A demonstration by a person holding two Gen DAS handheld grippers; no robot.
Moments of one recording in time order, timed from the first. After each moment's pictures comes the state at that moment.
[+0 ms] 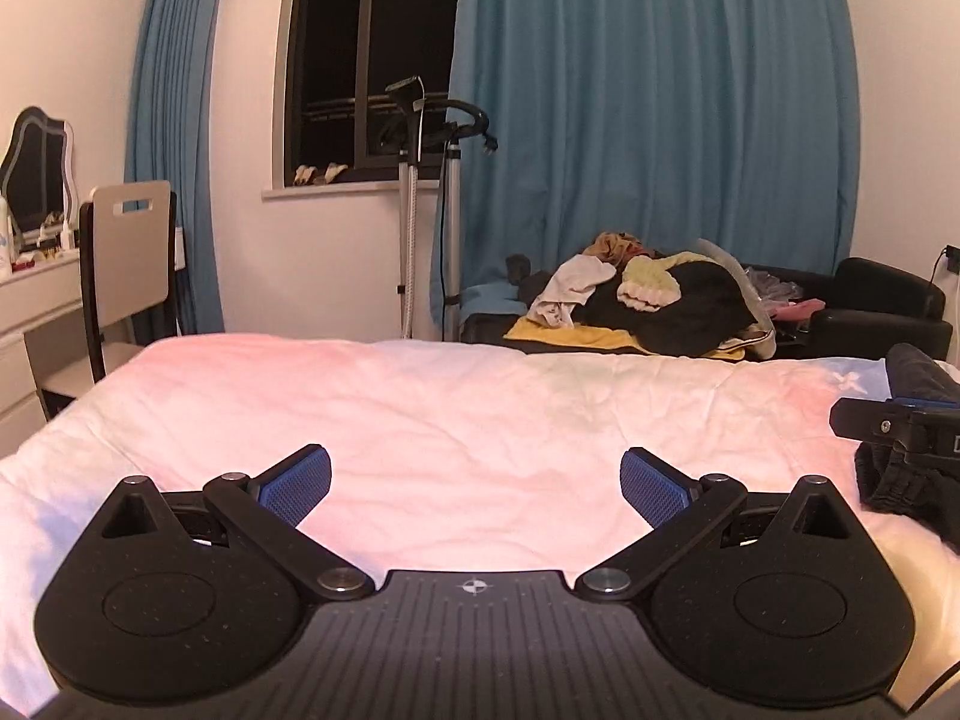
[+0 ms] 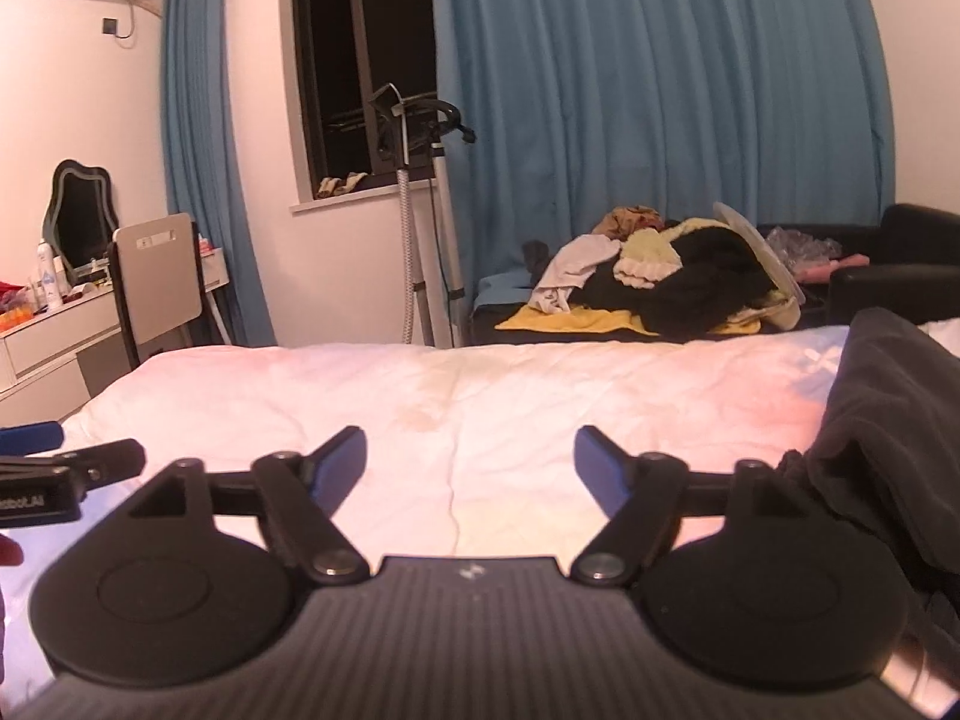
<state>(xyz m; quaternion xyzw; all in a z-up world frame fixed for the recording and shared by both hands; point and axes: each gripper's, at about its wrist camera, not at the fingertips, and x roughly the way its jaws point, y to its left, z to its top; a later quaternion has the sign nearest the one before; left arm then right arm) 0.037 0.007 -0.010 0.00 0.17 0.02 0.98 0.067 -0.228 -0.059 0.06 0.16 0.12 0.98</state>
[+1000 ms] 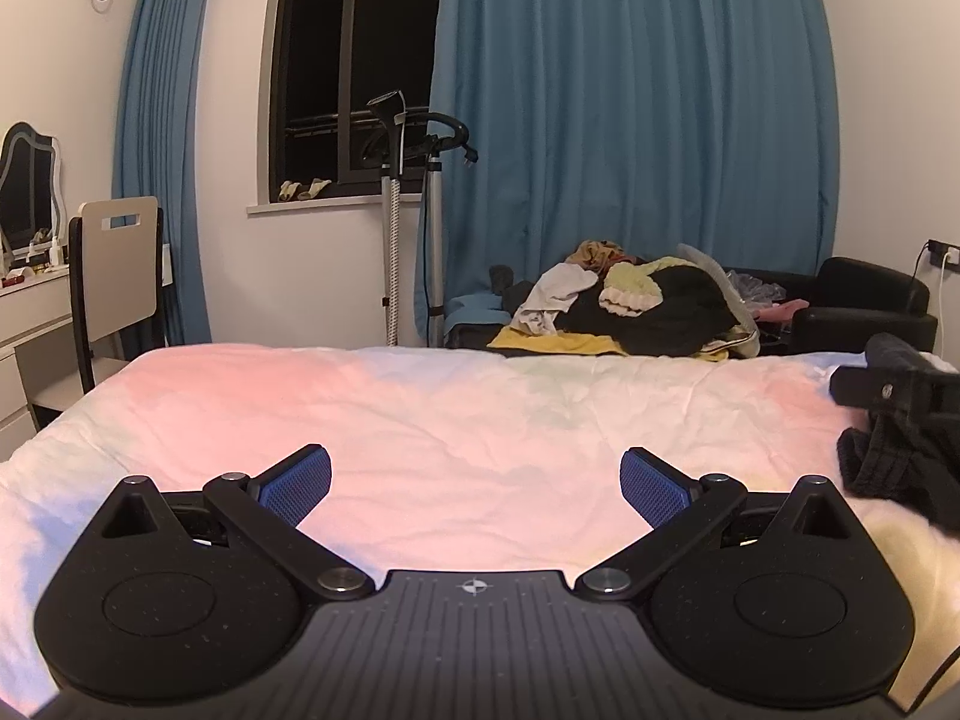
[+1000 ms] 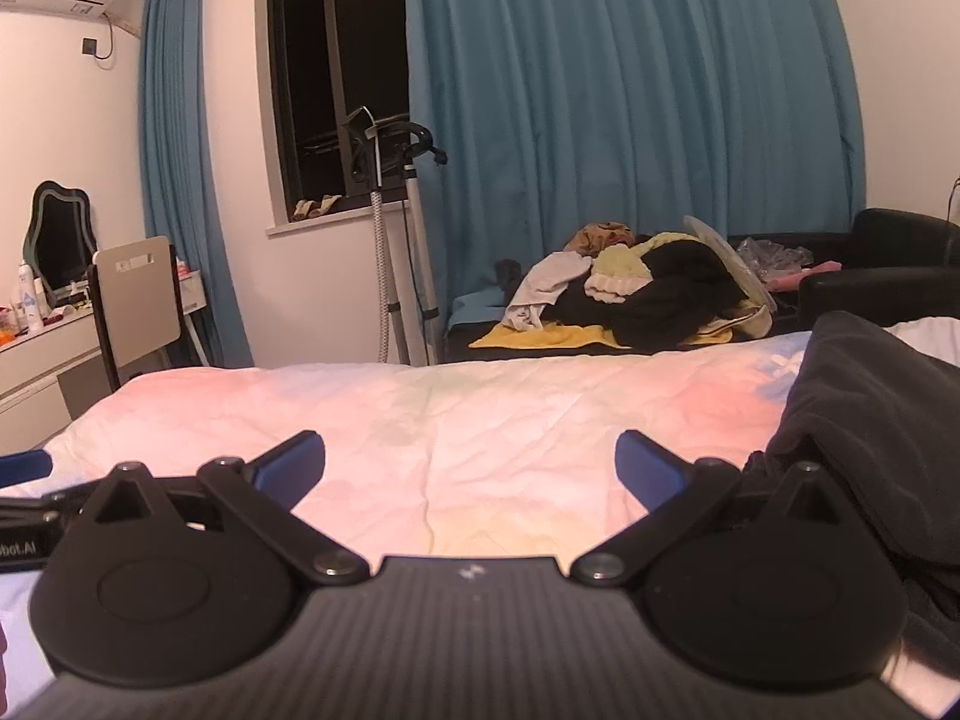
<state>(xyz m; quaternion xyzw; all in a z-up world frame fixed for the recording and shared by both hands) 0.019 0.000 -0.028 0.01 0.16 0.01 0.99 0.052 -0.239 -0.064 0.07 0.15 0.09 0.98</state>
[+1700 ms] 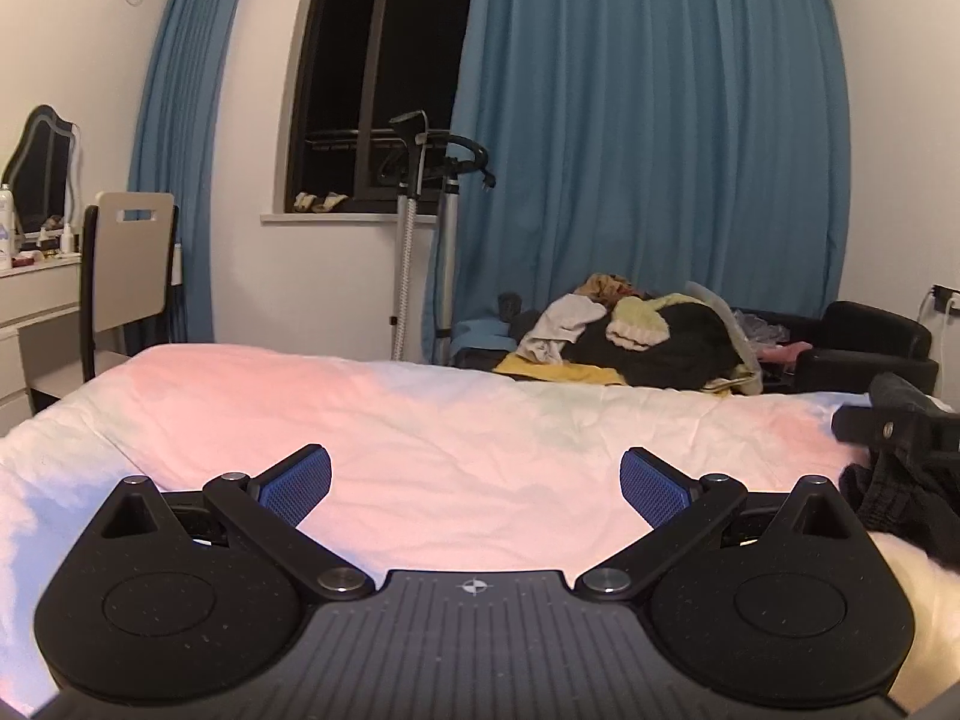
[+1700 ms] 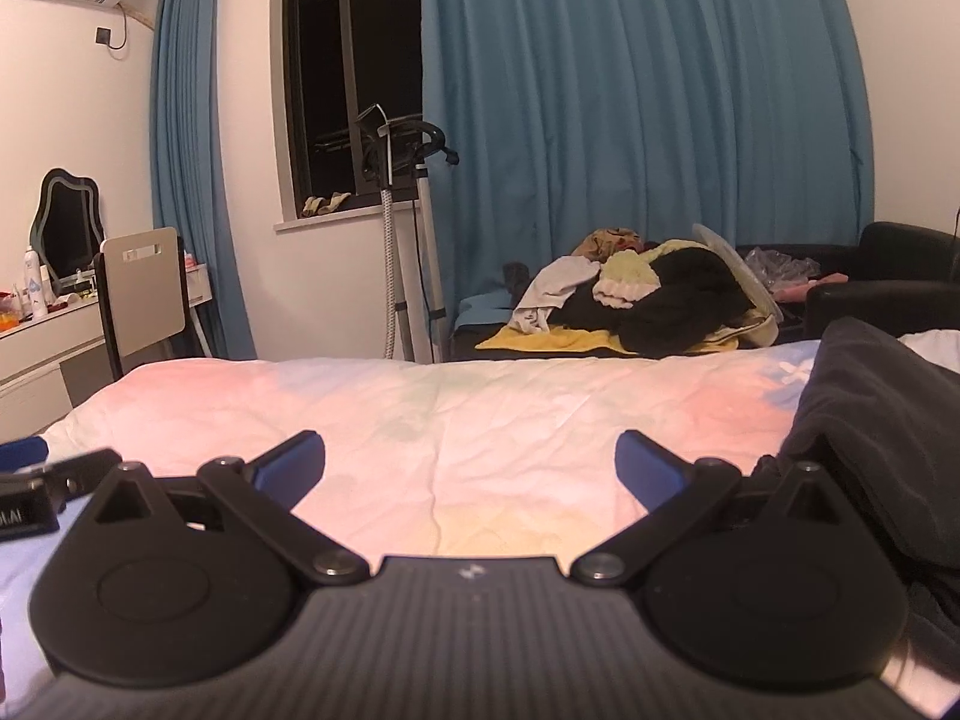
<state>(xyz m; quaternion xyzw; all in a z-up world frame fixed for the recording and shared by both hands) 0.014 0.017 -0.029 -0.02 0.12 0.02 0.99 0.050 -0.229 -0.068 0.05 0.14 0.10 0.98</state>
